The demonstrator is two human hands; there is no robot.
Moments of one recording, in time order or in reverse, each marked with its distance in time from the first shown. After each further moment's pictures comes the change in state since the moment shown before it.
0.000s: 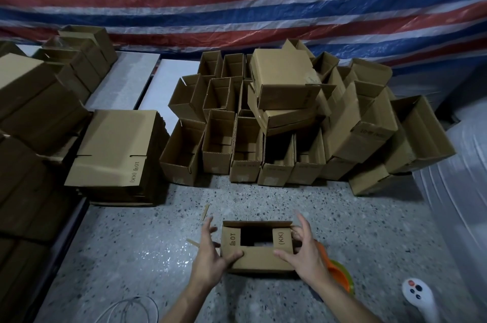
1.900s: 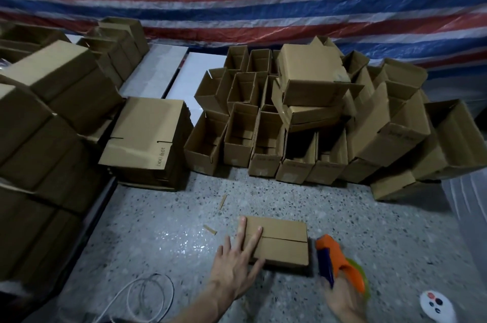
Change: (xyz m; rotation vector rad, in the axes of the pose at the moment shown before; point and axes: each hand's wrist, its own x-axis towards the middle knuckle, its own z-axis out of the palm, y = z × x) left_hand -0.040 0.009 0.016 1.003 -0.203 0.234; right_hand -0.031 0.080 -0.013 -0.377 0.027 0.222
